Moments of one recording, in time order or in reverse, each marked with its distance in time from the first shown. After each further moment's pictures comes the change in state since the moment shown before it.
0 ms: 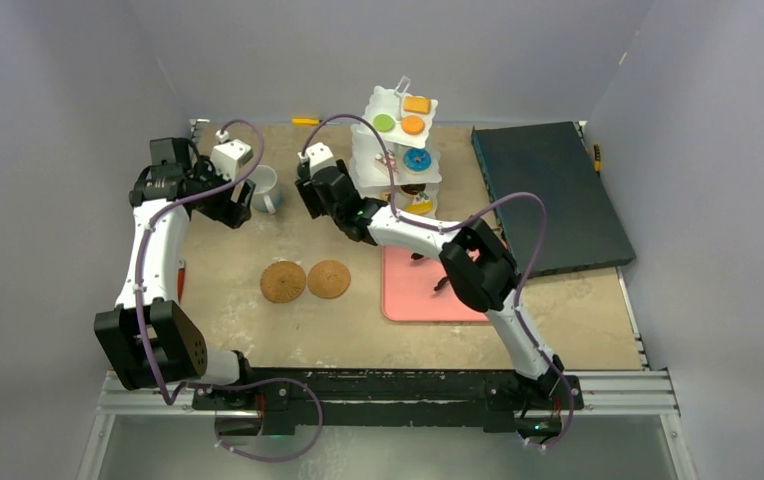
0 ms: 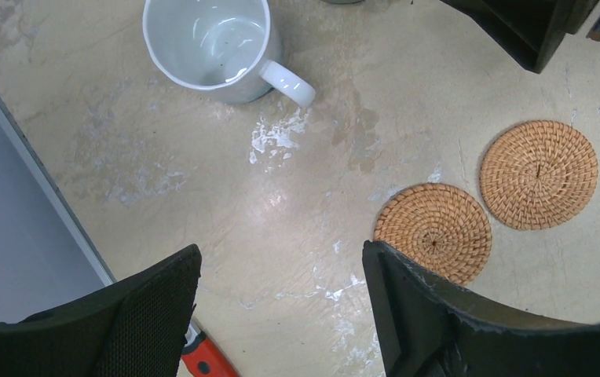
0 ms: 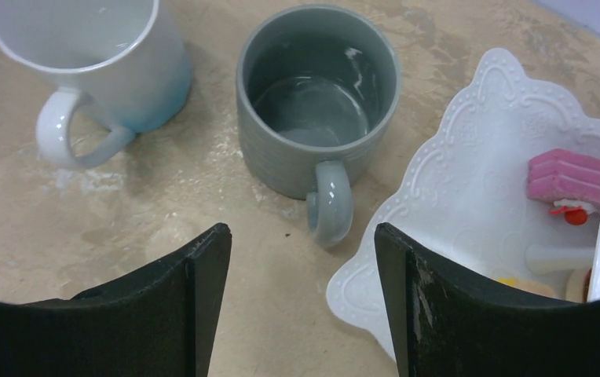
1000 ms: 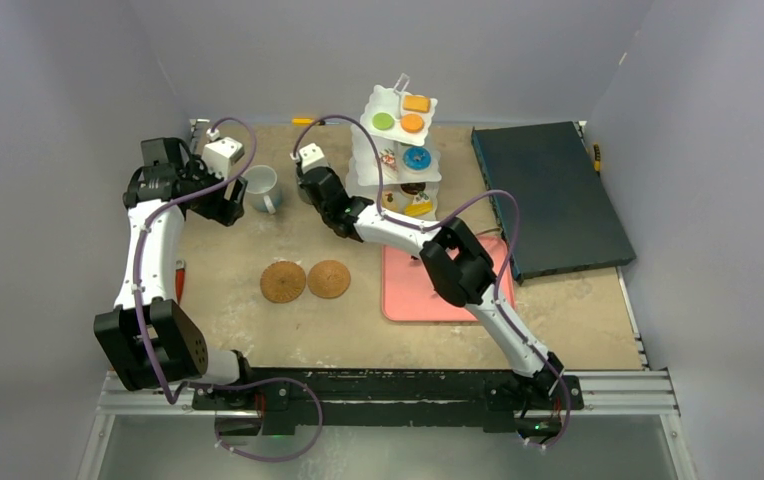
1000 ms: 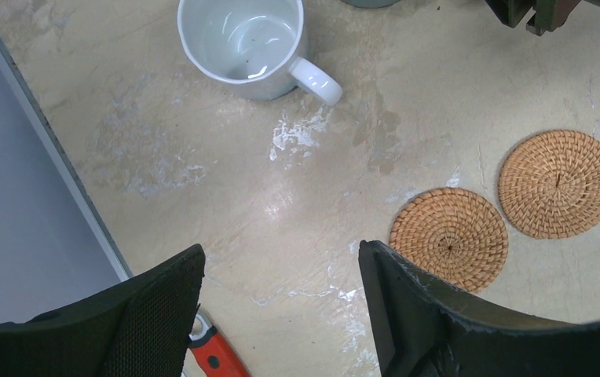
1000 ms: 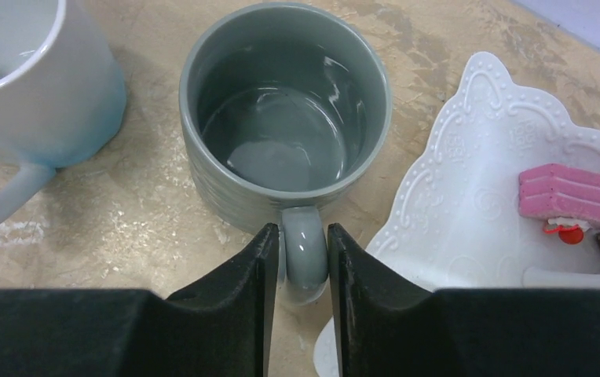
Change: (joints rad) left arm 0.038 0.000 0.002 0.024 0.000 -0.005; right arm -0.005 0.206 0.240 -0.065 0.113 -0.060
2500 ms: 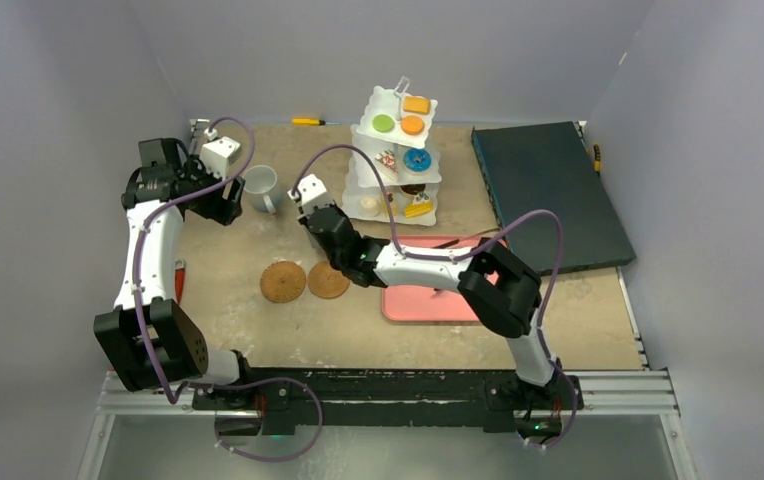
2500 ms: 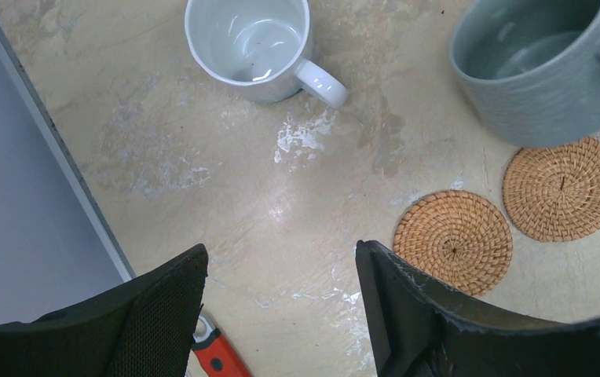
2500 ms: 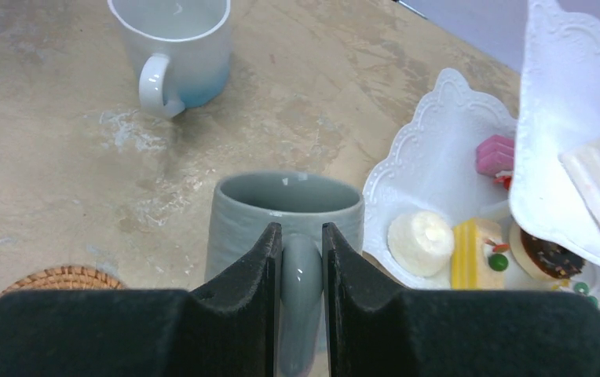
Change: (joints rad) left arm 0.014 -0.001 -0.005 0.014 0.010 0.007; right arm 0.180 -0.397 -0.543 0.308 0.119 -0.069
